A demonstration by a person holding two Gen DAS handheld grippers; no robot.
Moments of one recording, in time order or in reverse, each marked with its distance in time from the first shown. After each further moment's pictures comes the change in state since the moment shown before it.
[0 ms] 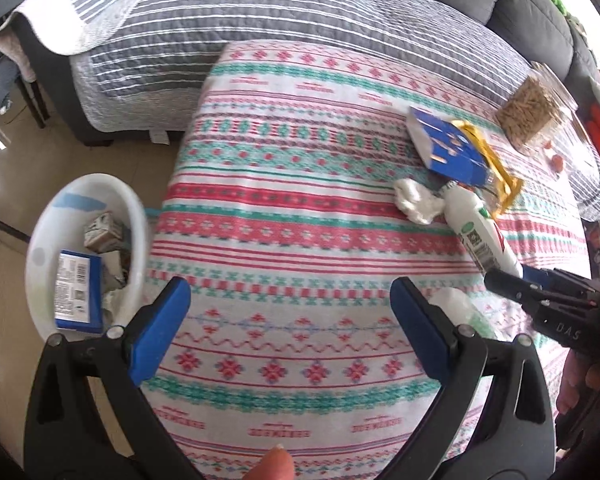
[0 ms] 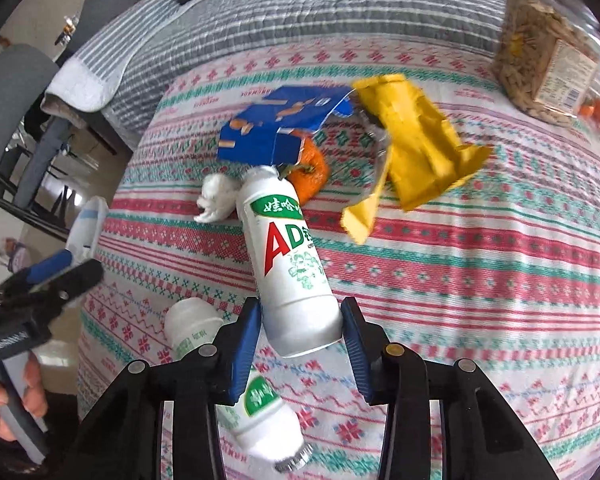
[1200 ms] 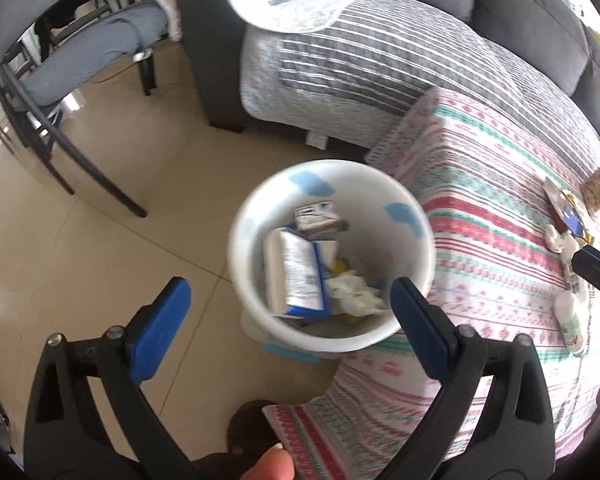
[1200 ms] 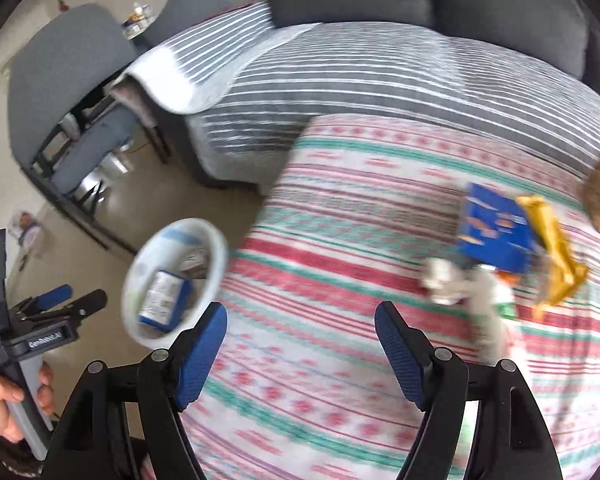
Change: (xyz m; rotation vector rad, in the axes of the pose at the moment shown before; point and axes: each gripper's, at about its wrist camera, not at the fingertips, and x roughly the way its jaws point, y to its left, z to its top) left arm -0.054 0.189 -0.041 -0.213 -0.090 0.211; right arm -0.006 0.172 0.019 -0.157 -0.162 0.028
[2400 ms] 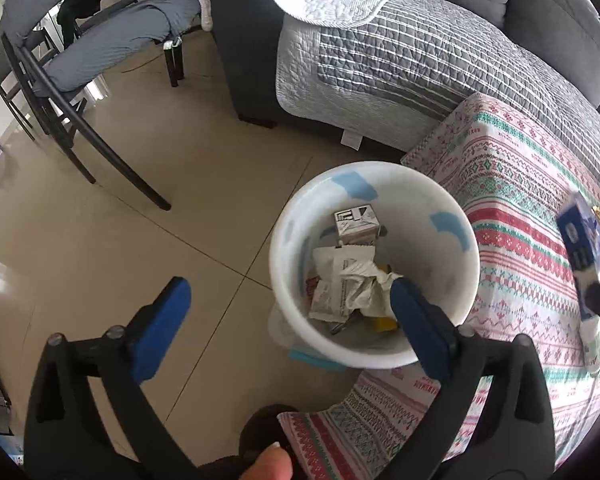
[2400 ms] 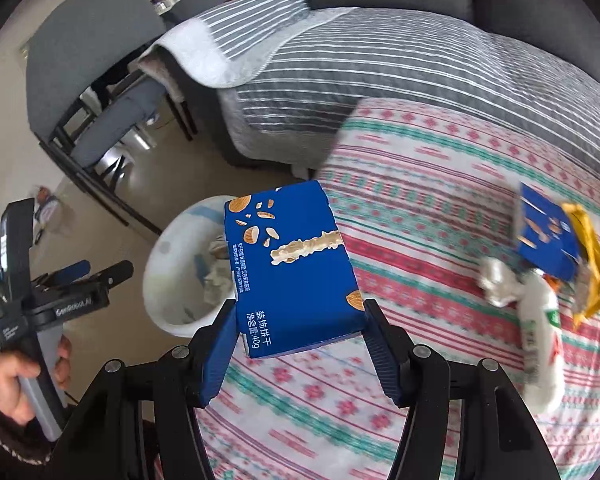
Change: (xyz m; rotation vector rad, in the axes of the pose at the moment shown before) left arm 0.015 0.034 -0.001 -0.064 0.005 0.089; right arm 0.026 0.043 0.003 -0.090 0.064 0.102
